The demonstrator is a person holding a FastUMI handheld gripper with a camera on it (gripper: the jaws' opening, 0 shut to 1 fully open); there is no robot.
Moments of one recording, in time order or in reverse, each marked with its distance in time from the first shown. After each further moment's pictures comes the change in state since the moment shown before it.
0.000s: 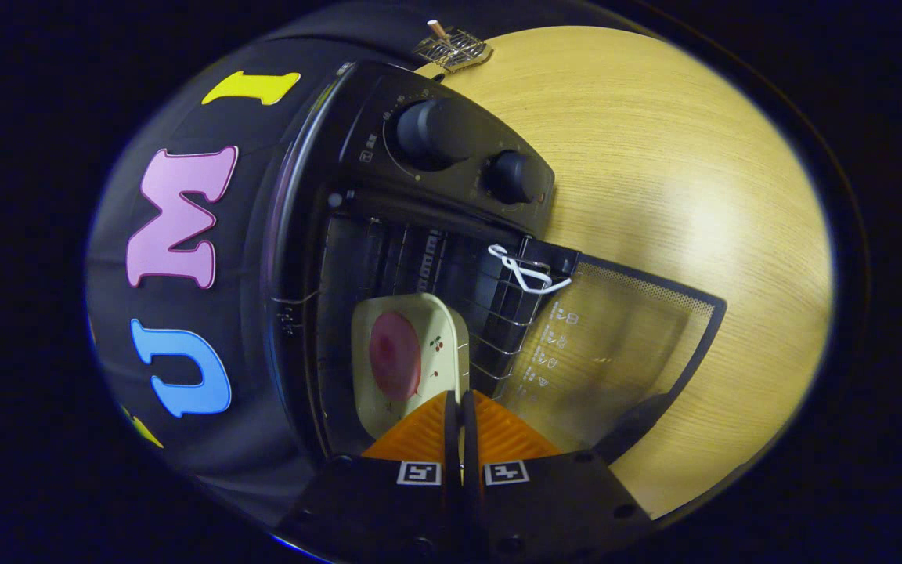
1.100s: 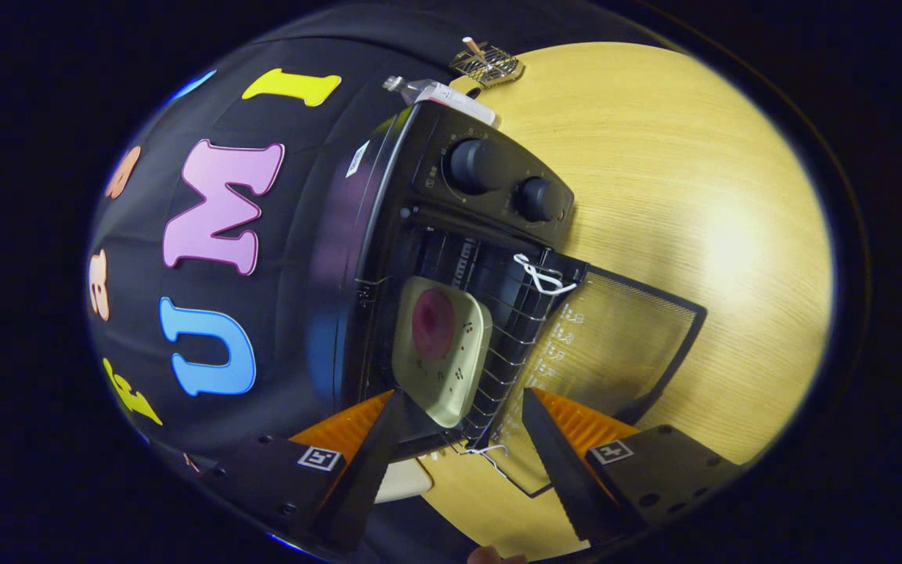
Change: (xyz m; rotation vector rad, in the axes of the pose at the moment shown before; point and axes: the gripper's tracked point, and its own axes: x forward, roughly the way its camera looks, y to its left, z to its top) arm -0.052 0.005 -0.001 -0.117 0.010 0.115
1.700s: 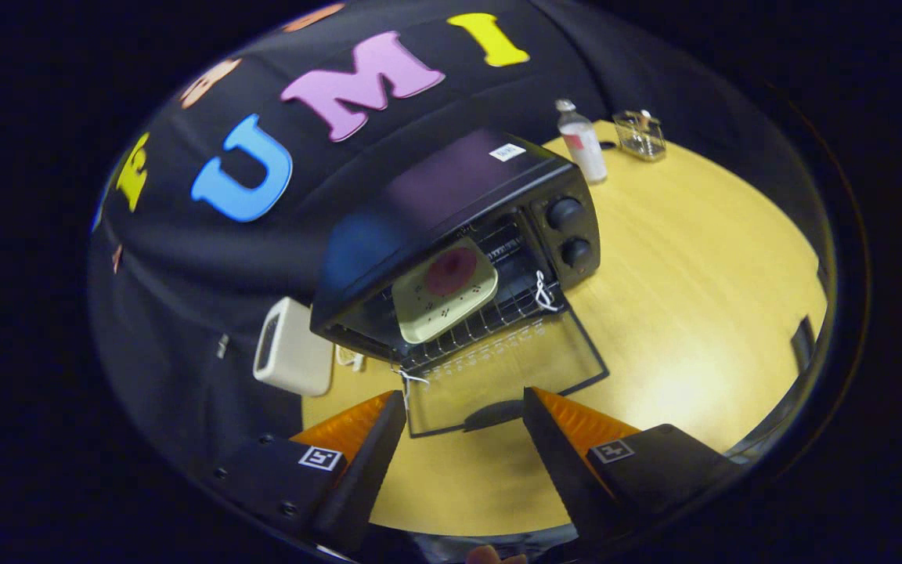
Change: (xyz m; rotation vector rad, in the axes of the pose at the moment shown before) arm -0.089 -0.029 -0.008 -0.832 0.044 -0.046
